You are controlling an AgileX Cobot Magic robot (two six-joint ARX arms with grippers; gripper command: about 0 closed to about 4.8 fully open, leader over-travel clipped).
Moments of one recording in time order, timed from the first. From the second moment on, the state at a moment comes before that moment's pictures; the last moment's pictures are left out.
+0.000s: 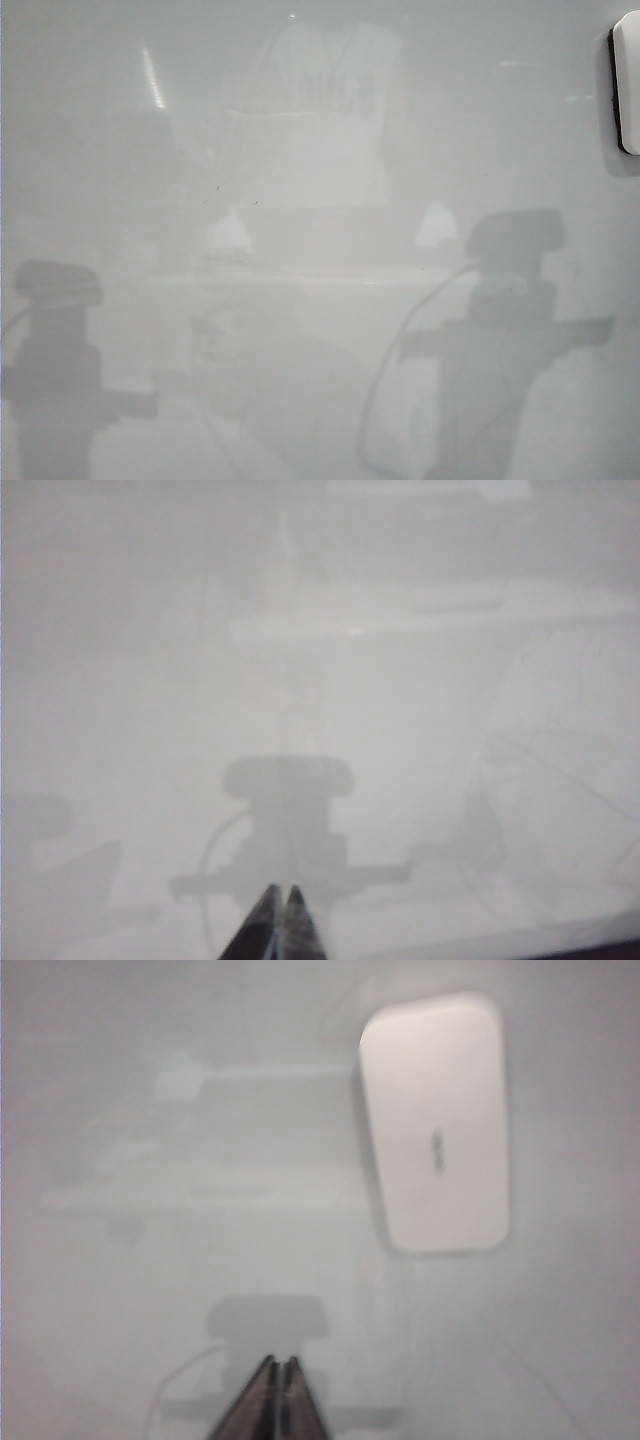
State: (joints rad) left arm 0.00 0.02 0.17 -0.26 0.16 0.05; right arm 0.02 0.11 0.30 -0.16 -0.09 0.08
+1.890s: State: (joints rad) left arm 0.00 0.02 0.18 -0.32 0.16 0.05; right arm -0.04 0.00 0.00 0.07 -0.05 -0.10
